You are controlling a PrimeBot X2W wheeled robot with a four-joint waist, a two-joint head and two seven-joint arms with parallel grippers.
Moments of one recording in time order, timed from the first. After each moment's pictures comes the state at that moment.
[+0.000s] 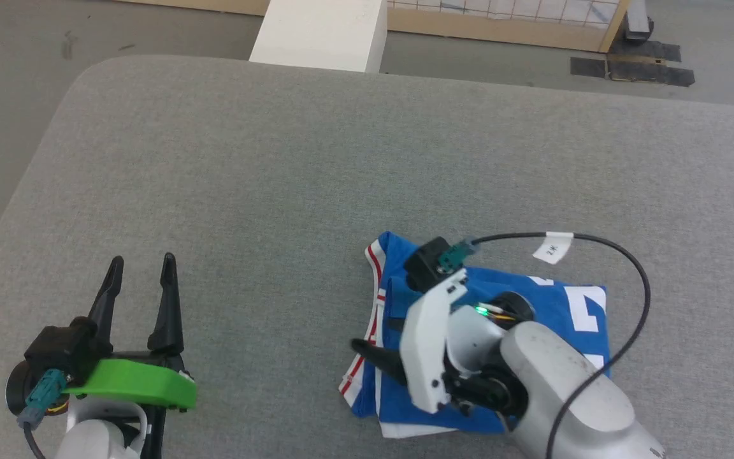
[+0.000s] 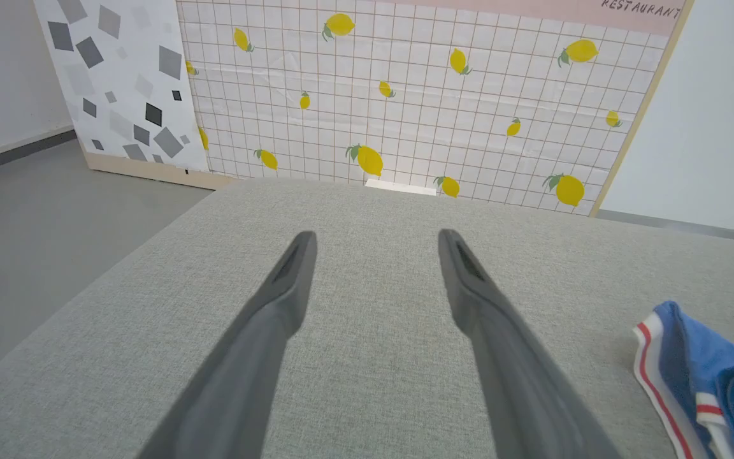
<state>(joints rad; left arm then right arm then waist) -0.08 0.16 0.05 0.10 -0.26 -0.12 -0.26 -0.49 -0.05 0.61 0.41 0.63 0.13 0.62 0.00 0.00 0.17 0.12</state>
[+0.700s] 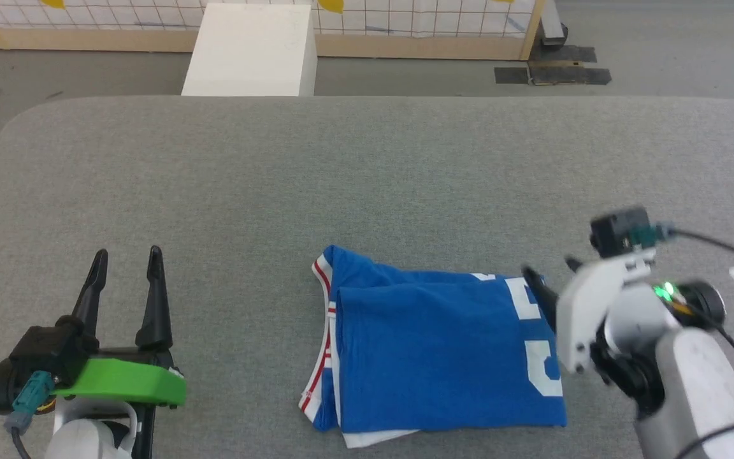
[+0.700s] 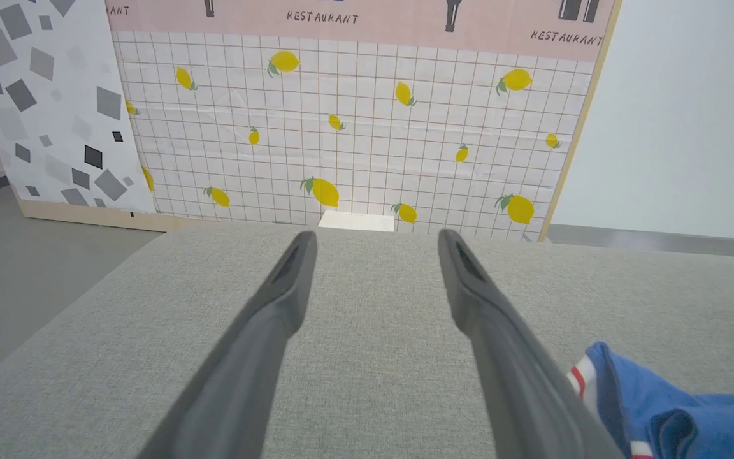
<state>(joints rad) -0.07 0.16 0.09 0.06 -0.22 -0.12 -0.26 -0.30 -0.10 0.10 0.15 0.23 0.13 0.59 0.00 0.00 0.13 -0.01</state>
